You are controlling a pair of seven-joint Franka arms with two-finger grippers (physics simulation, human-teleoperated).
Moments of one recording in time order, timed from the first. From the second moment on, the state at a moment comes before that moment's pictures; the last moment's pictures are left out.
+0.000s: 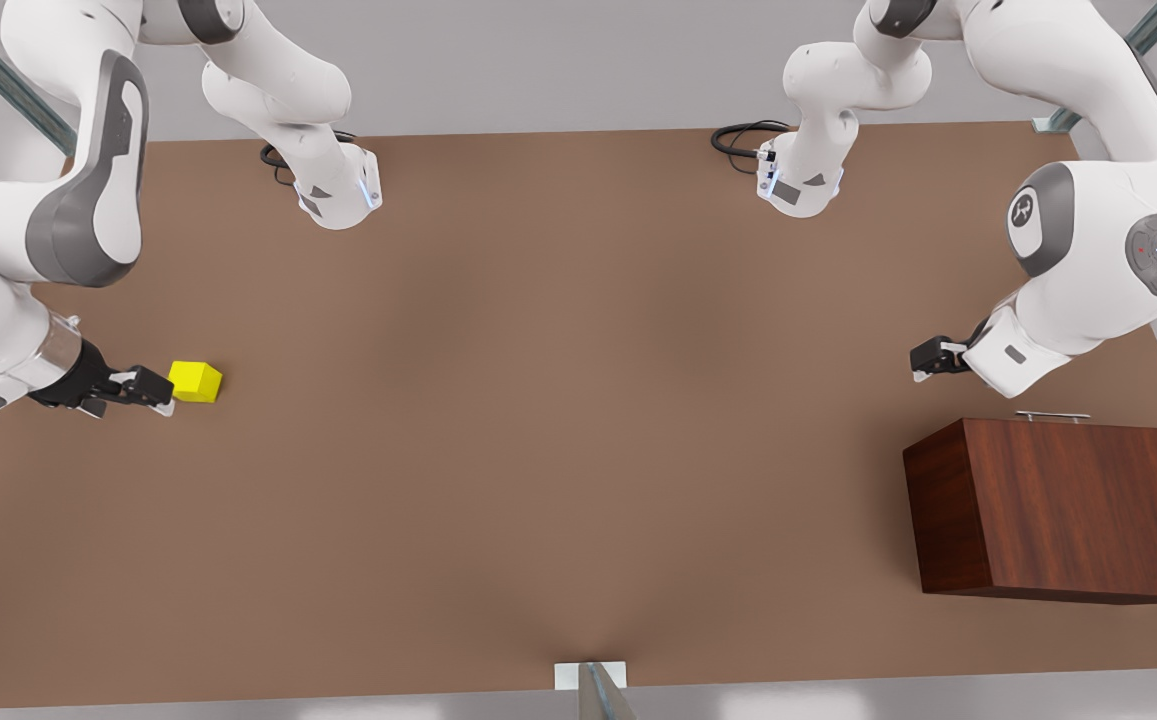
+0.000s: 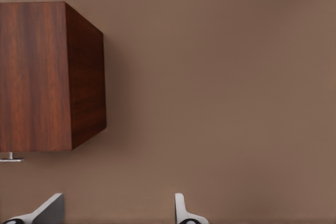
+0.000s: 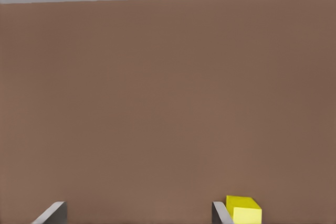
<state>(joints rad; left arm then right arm) -0.10 0.26 0.05 -1.37 -0.01 1.58 0.06 -0.11 0.21 0.02 -1.46 0.03 1.72 -0.07</state>
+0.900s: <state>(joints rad) 0.10 0.01 0.23 -2.25 -0.09 2.56 -0.96 -0.41 0.36 -0.04 -2.09 -0.04 2.36 -0.20</state>
